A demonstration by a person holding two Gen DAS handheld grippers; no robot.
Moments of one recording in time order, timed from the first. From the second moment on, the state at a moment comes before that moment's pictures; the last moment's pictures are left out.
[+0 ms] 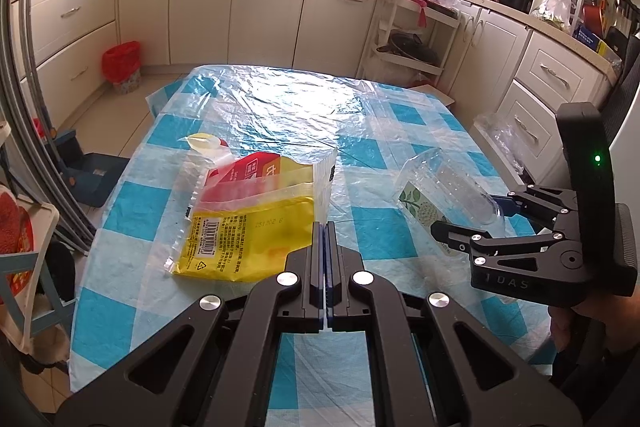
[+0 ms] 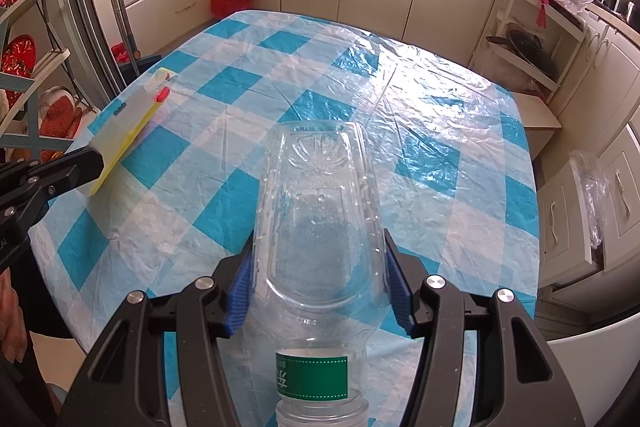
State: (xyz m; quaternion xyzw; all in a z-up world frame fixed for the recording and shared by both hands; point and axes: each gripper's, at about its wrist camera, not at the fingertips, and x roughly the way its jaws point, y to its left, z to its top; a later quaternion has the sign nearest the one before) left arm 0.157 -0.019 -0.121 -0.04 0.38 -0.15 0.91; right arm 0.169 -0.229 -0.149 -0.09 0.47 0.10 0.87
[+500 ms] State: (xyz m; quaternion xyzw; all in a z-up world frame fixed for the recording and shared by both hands) left arm 0.156 -0.020 -0.121 -0.04 0.38 -0.15 0.91; right arm 0.168 -0.227 -0.150 -0.10 0.47 0.10 0.87
